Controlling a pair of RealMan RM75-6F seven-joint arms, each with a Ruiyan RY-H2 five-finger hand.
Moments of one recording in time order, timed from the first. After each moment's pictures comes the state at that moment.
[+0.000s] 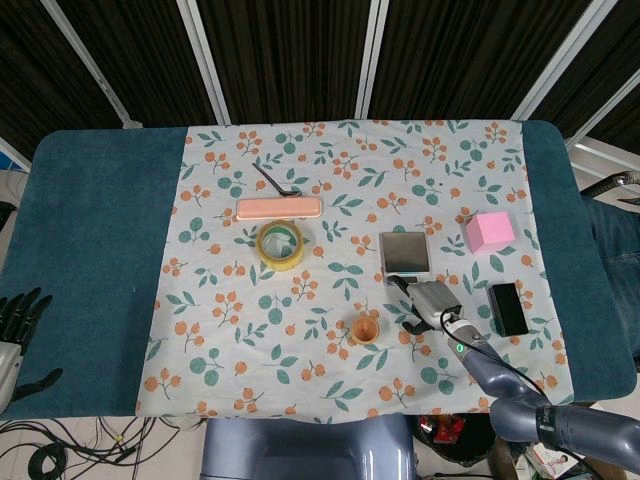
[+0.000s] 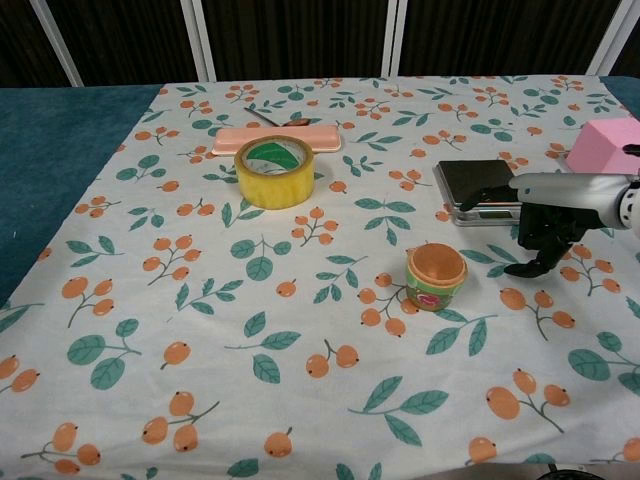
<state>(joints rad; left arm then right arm) -0.02 -1.05 0.03 -1.63 1.63 1.56 0.04 0.74 -1.38 0.09 -1.54 -0.97 0.75 -0.21</state>
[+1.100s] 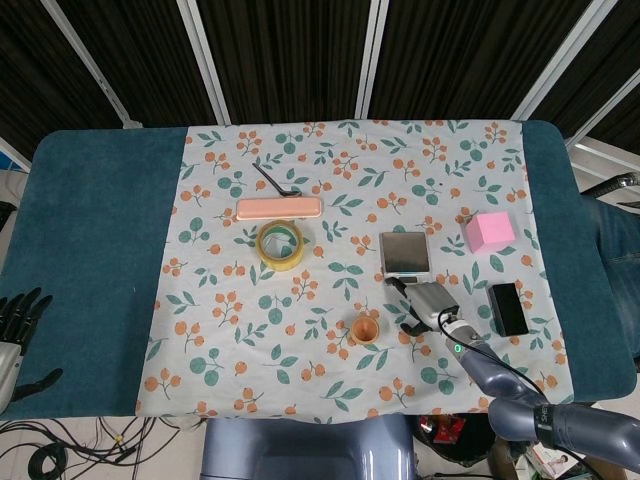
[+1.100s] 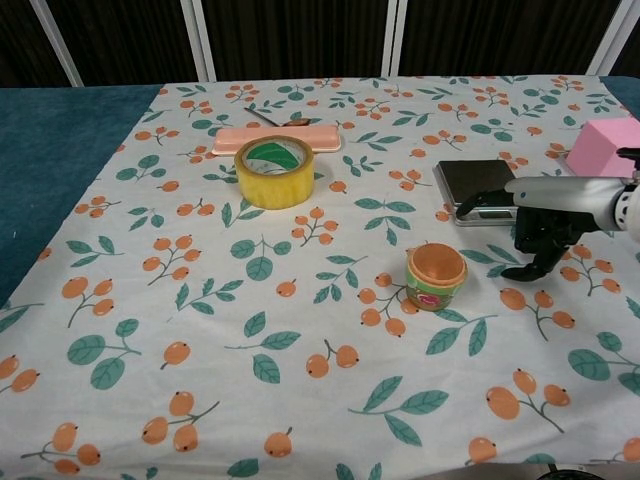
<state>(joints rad) -0.02 -1.05 0.03 -1.63 1.63 1.56 0.04 0.75 -1.38 0.08 -1.53 -0.96 0.74 -0.21</state>
